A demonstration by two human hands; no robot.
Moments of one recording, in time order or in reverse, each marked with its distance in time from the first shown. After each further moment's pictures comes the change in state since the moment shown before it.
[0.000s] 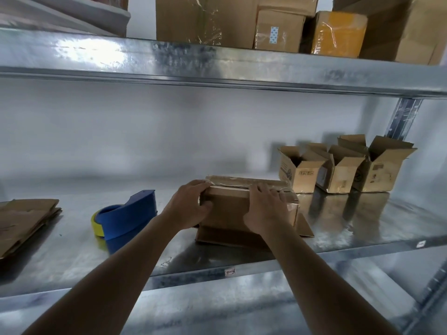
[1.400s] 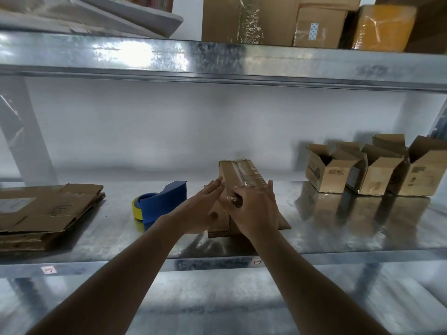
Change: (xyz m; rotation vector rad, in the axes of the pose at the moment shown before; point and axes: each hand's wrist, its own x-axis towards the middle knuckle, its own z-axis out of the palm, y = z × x) left_hand -0.046 -0.031 -0.025 0.123 -0.275 0.045; right_hand -0.014 -0.074 0.039 0.243 0.300 -0.152
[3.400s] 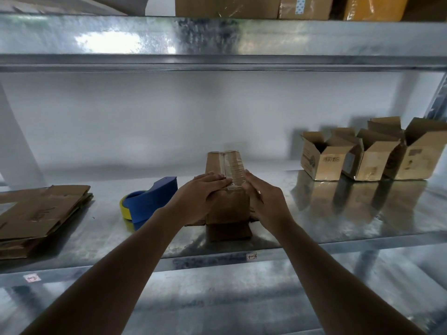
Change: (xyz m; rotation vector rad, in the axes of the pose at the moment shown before) left_hand 0.025 0.003 0.002 0.094 0.191 0.145; right_hand 0.006 0.070 0.010 0.558 0.044 -0.199
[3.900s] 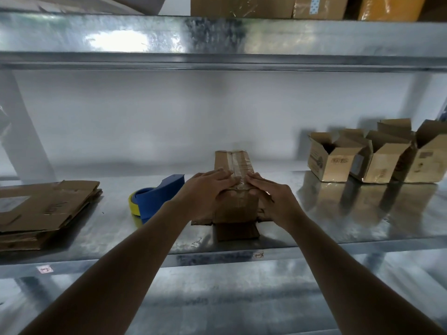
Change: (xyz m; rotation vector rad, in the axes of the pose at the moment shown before) left_hand 0.002 0.001 -0.011 0.210 -0.101 0.042; right_hand 0.006 0.018 -0.009 -0.011 -0.144 -0.114
